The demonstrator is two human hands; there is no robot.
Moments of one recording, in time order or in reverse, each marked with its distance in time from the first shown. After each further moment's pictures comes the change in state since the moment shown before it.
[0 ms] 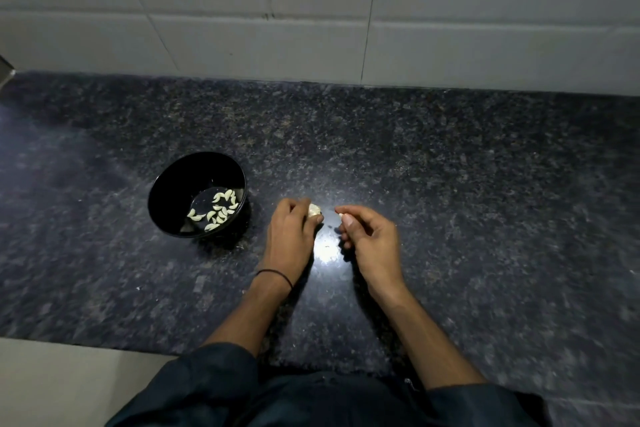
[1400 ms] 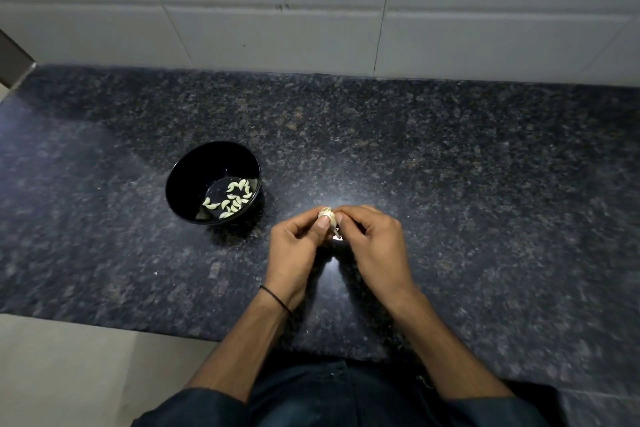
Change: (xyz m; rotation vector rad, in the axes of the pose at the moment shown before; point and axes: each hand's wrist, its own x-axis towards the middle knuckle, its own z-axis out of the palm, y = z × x) left_hand -0.047 0.022 -0.025 -1.093 -0.024 -0.382; right_hand -0.025 -0.026 0.008 -0.384 -0.113 -0.296
